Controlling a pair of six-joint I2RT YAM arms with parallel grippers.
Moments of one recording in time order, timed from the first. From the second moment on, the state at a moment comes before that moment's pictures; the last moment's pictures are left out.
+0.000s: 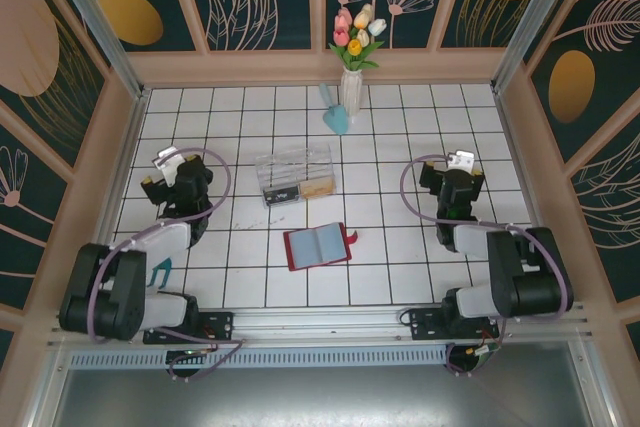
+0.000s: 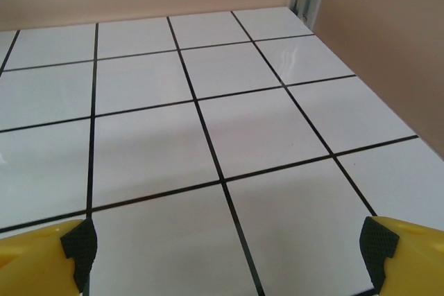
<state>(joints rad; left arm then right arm) -0.15 1.35 0.43 0.51 -0.76 -0.27 0.10 1.41 0.32 0.75 0.33 0.08</state>
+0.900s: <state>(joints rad) -0.07 1.52 0.21 1.20 -0.29 -0.08 -0.02 1.54 0.23 1.11 0.00 0.09</state>
